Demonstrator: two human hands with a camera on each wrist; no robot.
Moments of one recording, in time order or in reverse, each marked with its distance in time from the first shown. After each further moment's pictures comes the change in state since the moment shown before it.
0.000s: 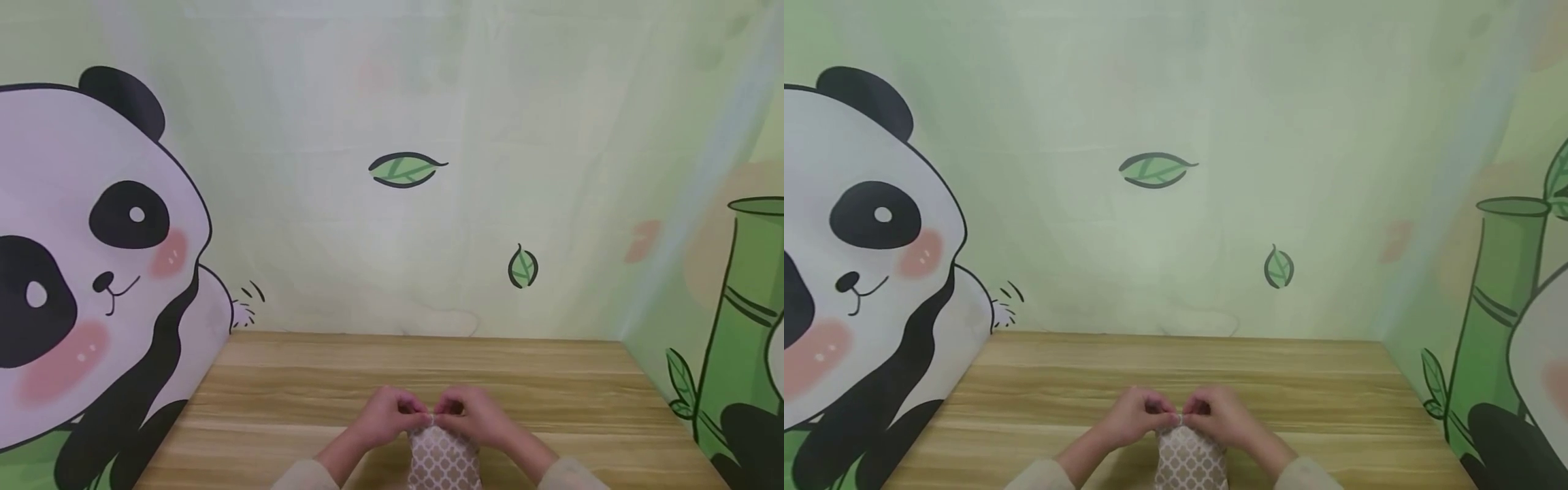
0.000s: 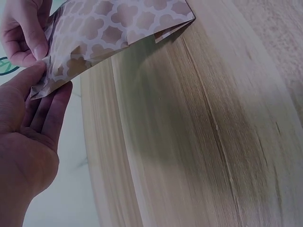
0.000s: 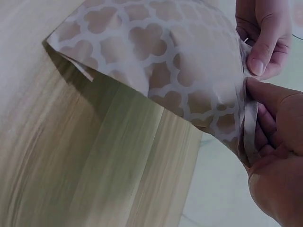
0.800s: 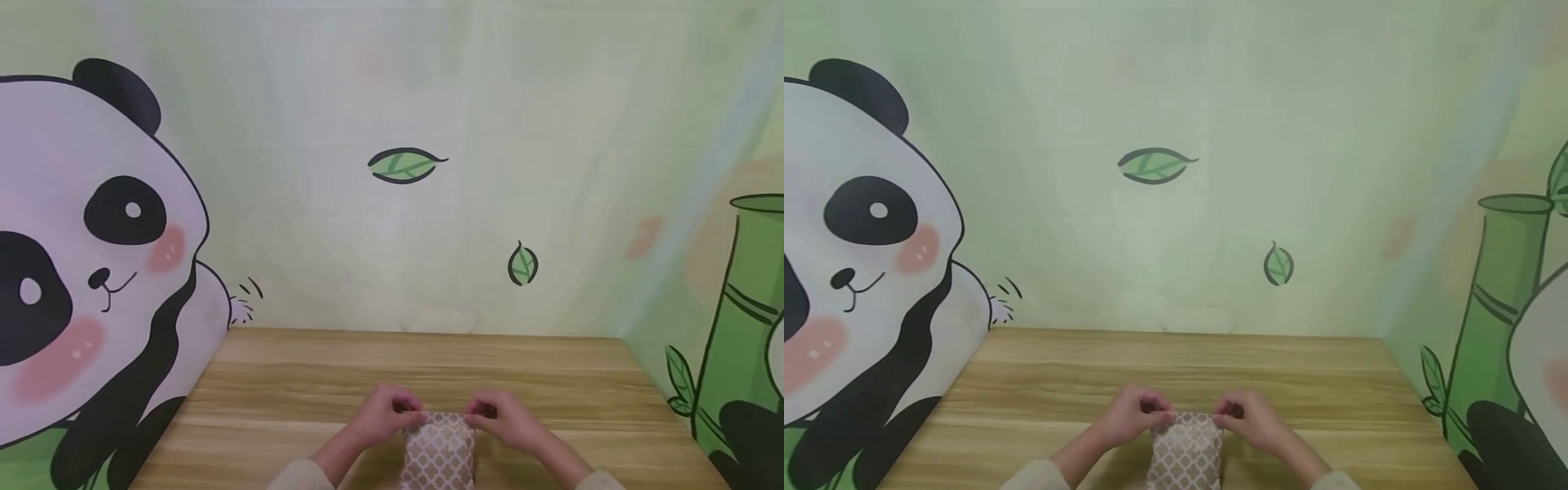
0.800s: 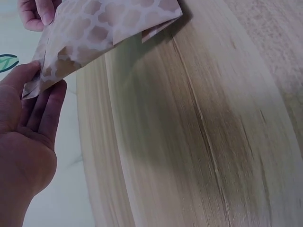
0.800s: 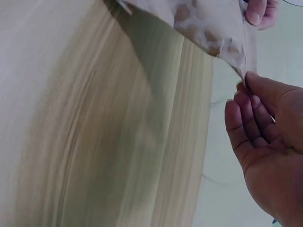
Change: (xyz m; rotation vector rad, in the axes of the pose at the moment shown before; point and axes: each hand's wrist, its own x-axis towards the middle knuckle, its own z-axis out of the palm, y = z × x) left_hand -0.004 -0.005 -0.003 0.000 0.008 0.039; right_hand -0.036 0.027 -0.023 0.068 0.019 0.079
